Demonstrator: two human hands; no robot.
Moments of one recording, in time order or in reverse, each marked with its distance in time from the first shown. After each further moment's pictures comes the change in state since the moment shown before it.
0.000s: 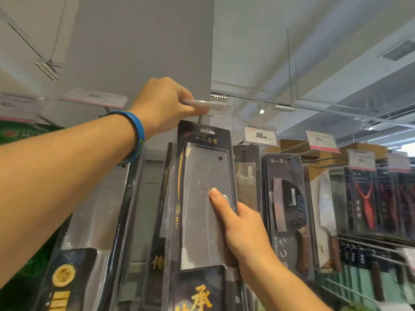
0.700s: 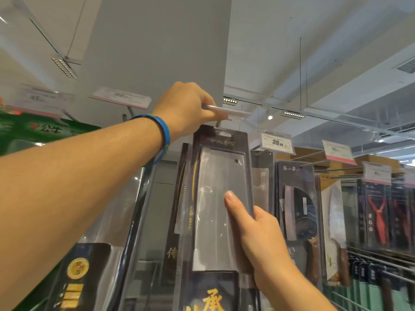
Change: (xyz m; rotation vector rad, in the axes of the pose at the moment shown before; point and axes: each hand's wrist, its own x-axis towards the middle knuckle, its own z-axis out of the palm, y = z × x) left_hand -0.002 -0.001 -0.004 0.063 -0.024 0.005; right_hand -0.006 -0.015 0.000 -0.074 -0.013 -0.015
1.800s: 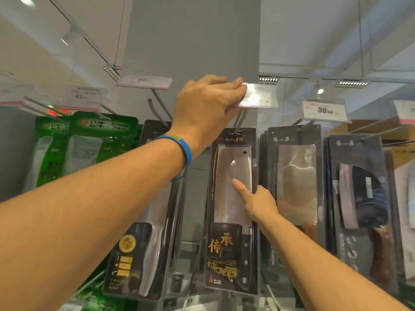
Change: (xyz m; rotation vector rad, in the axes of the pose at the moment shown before) left_hand -0.041 -0.013 0.033 0.459 0.208 0.258; right_hand 0.100 0.061 0.065 -0.330 -0.141 0.154
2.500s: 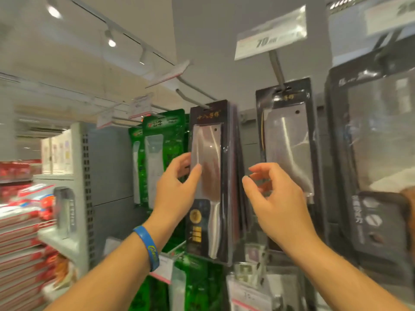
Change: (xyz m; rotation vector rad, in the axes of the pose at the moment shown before) left_hand -0.187 -0.026 -0.011 -0.401 -0.124 -0.911; right_hand -0.083 0.008 0.043 0.455 -0.071 -0.574
